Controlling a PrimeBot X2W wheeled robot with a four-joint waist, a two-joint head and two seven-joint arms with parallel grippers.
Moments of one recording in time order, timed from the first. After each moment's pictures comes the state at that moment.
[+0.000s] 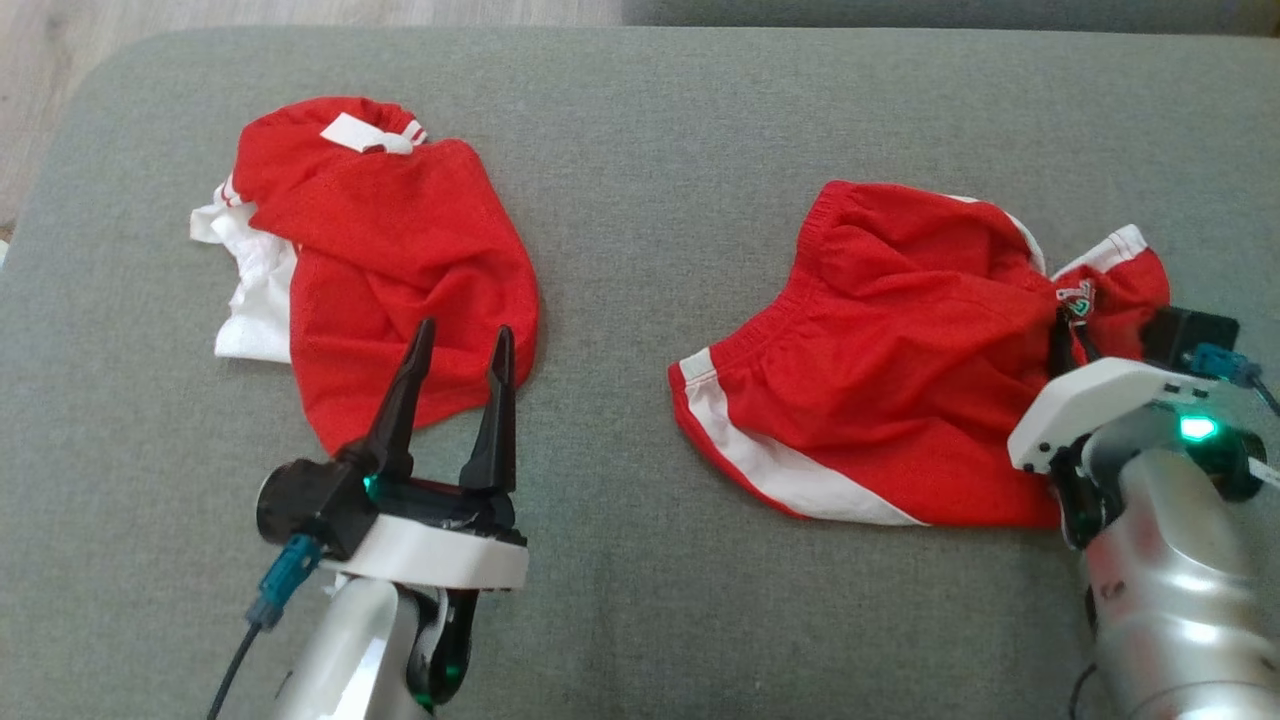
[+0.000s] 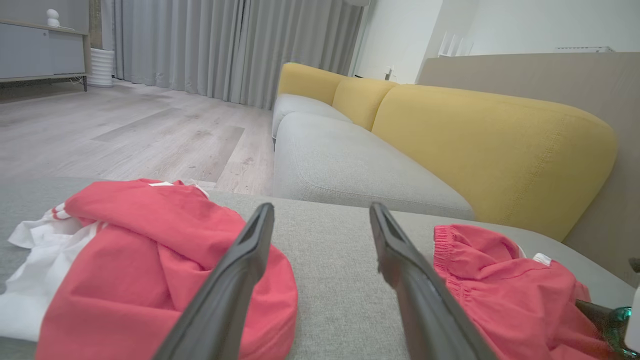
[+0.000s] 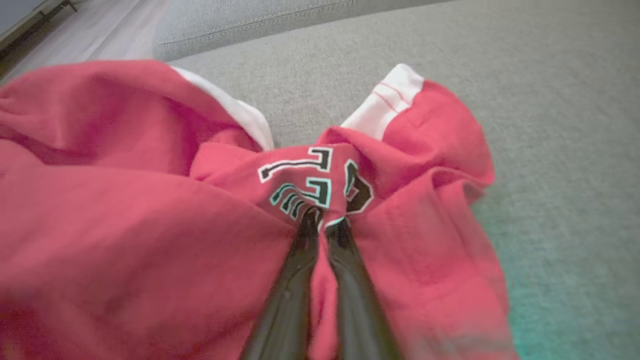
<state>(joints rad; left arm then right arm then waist) -0.22 0.05 -0.30 0.23 -0.33 -0.11 -0.26 -0.57 -0.07 -0.23 0.96 0.04 0.13 -0.03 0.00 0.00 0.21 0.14</state>
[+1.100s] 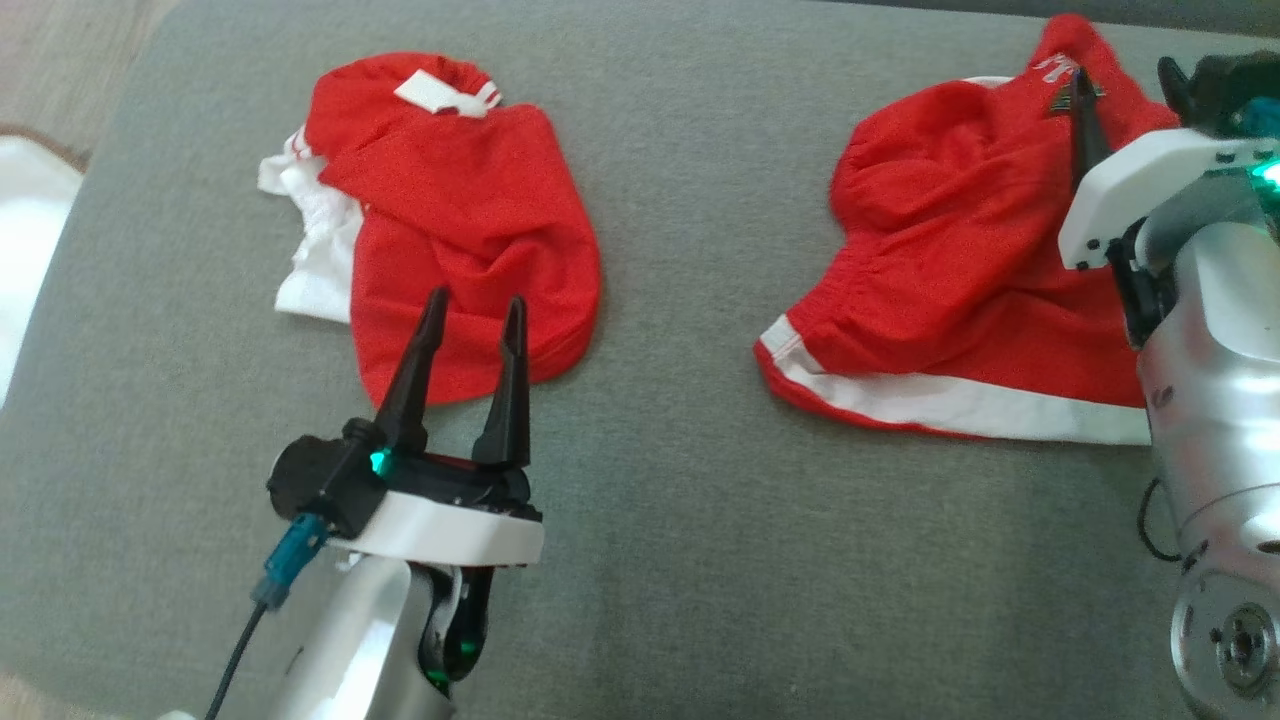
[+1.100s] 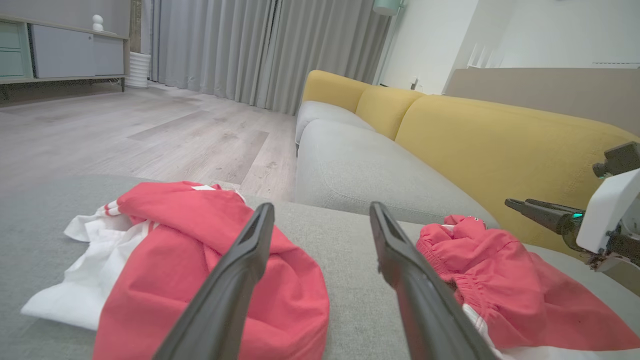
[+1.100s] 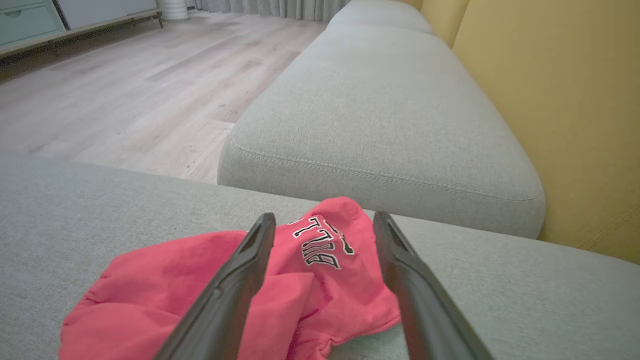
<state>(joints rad) -0.26 0.05 -0.35 0.21 -0.39 -0.07 -0.26 -0.96 -0.15 -0.23 1.11 -0.27 0.13 -0.11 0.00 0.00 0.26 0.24</state>
